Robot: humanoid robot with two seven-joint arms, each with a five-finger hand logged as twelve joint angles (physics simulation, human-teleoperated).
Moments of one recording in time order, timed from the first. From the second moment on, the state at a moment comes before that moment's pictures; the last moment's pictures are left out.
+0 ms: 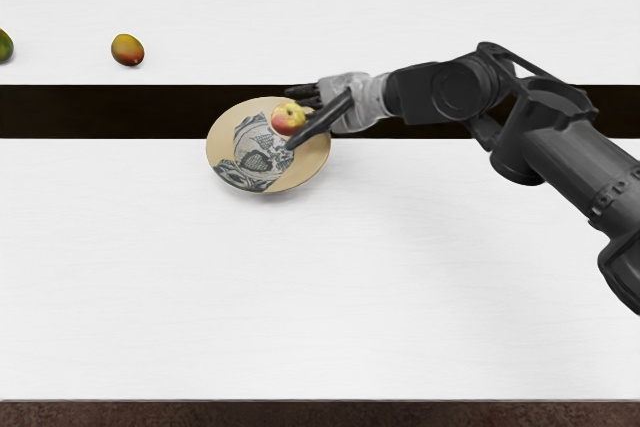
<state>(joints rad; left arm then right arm) 0.03 0.00 0.06 -0.12 0.00 -0.09 0.12 1.20 0.00 0.59 0.55 -0.23 0.31 -0.61</state>
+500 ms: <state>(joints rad) 0.03 0.00 0.06 -0.12 0.00 -0.09 0.12 1.20 0.00 0.59 0.56 -0.23 0.30 -0.61</state>
